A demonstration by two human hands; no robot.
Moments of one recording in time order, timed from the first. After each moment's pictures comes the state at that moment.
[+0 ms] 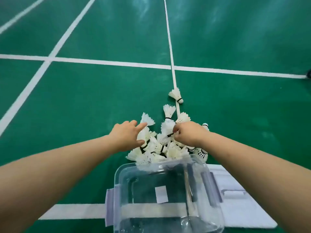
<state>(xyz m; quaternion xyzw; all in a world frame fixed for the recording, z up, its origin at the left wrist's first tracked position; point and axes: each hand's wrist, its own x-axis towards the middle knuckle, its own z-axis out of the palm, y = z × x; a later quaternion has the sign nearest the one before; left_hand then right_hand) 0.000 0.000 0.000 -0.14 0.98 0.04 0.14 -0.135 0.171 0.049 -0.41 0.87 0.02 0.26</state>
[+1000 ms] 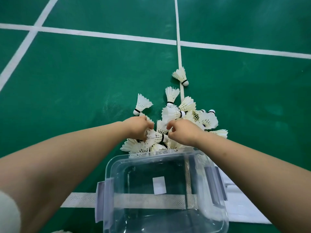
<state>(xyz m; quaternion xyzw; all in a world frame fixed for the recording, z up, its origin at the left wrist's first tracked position) -0.049 0.011 -0.059 -0.10 0.94 0.16 0.30 -0.141 0.164 -0.017 -0.39 0.85 -0.03 0.34</state>
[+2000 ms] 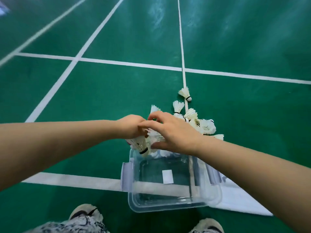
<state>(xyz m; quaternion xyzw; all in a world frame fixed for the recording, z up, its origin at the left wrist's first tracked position) 0.058 0.046 0.101 -0.19 0.94 0.20 0.20 -0.030 0.185 0.112 -0.69 0.71 -0.09 0.10</state>
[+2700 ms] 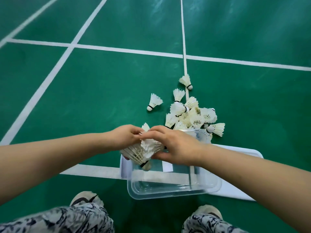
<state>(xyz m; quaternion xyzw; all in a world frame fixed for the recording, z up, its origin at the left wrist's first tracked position) 0.105 0.074 0.078 -0.27 0.82 0.47 0.18 -0.009 0.220 0.084 -0.66 0.70 -0.12 0.26</state>
